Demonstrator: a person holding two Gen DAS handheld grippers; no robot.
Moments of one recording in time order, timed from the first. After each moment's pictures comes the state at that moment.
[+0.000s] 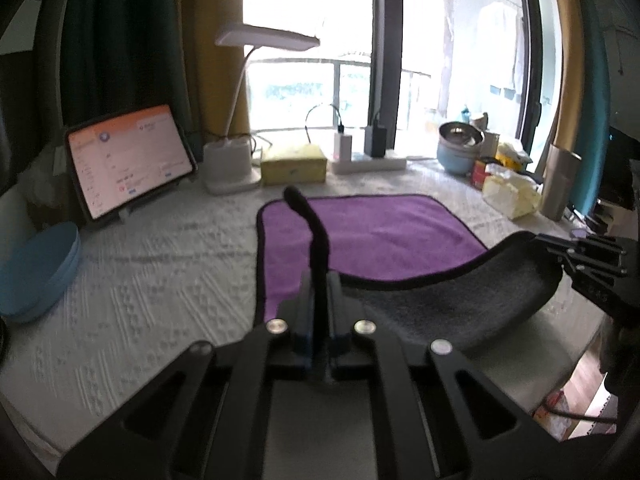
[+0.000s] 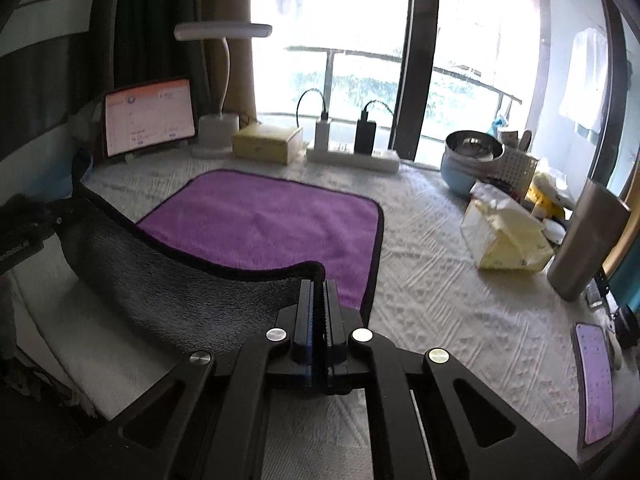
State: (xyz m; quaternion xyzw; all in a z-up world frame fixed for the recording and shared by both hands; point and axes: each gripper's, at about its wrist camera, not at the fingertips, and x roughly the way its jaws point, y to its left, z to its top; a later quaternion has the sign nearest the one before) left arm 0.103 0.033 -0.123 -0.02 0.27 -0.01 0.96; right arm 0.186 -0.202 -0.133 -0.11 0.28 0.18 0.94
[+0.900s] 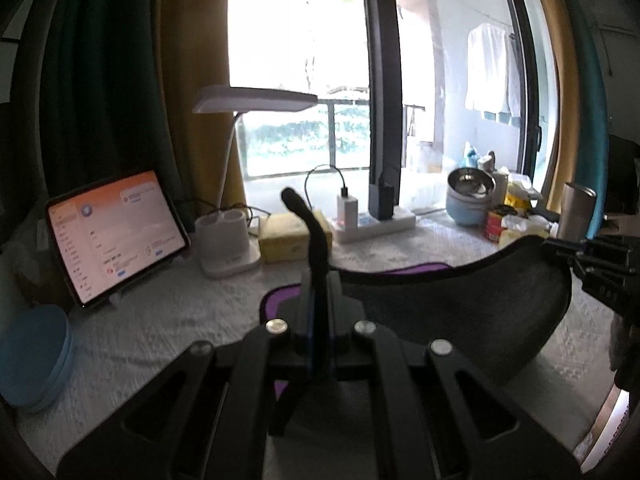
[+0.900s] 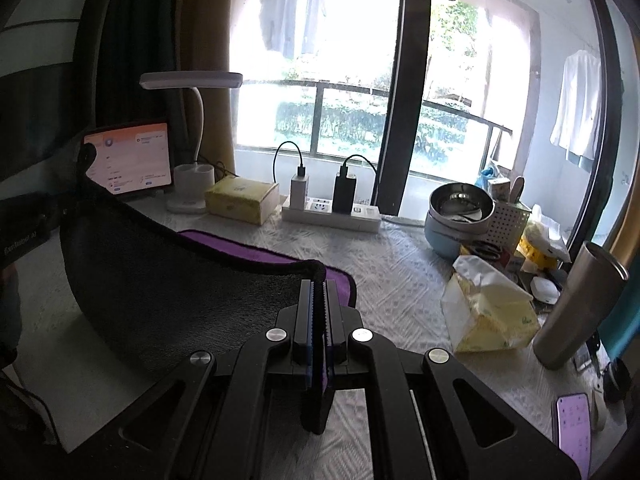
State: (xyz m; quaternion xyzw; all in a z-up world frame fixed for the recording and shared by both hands) left arm 0.175 0.043 -0.087 0.00 0.20 -0.02 0.98; right arm 0.244 -0.206 -0.097 -0.11 0.22 0.17 0.95
